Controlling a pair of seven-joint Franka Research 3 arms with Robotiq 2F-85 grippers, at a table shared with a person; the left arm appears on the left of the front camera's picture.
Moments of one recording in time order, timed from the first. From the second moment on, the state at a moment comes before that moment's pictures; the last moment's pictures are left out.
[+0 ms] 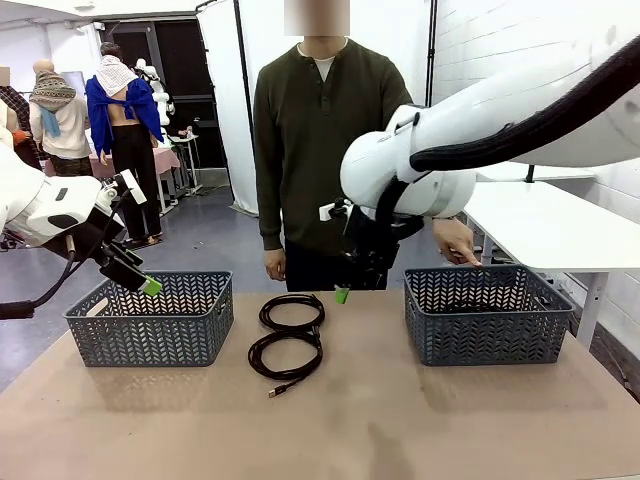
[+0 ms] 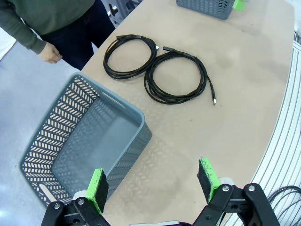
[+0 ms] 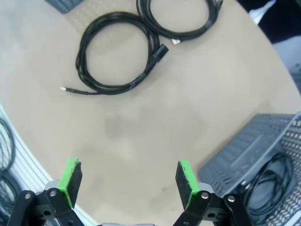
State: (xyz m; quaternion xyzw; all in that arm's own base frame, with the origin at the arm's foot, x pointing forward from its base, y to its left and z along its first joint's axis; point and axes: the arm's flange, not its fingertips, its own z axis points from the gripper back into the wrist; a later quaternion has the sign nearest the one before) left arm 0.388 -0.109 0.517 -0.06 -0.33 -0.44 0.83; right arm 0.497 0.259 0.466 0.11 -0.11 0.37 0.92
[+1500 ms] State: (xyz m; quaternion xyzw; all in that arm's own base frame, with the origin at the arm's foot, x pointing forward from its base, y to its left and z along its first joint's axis) left arm 0.388 -0.109 0.517 -0.06 -0.33 -0.44 0.83; right arm 0.505 0.300 0.443 0.12 -0.06 0.29 0.95
